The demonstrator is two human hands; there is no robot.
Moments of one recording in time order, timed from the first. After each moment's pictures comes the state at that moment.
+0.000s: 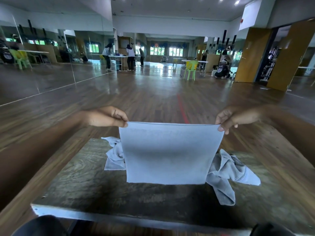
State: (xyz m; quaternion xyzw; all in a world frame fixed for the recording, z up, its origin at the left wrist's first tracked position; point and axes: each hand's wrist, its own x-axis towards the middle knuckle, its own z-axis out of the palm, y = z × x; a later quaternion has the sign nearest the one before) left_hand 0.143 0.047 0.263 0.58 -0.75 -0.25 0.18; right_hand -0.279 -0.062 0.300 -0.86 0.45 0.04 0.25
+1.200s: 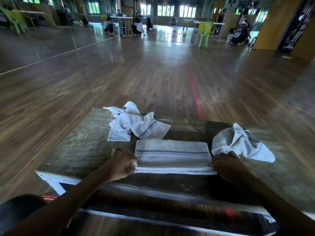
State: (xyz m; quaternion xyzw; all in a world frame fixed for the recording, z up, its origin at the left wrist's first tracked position) left_hand 0.118 0.078 -0.018 0.61 -0.78 -0.02 0.13; right_hand -0.296 -0.033 -0.003 -0.92 0.35 -0.05 -0.17
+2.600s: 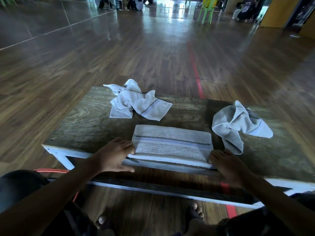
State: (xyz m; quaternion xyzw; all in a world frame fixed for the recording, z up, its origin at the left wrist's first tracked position) left_hand 0.126 0.133 -0.023 0.47 -0.88 0.07 0.09; right_hand -0.301 0.044 -0.022 -0.95 0.28 -0.05 -0.09
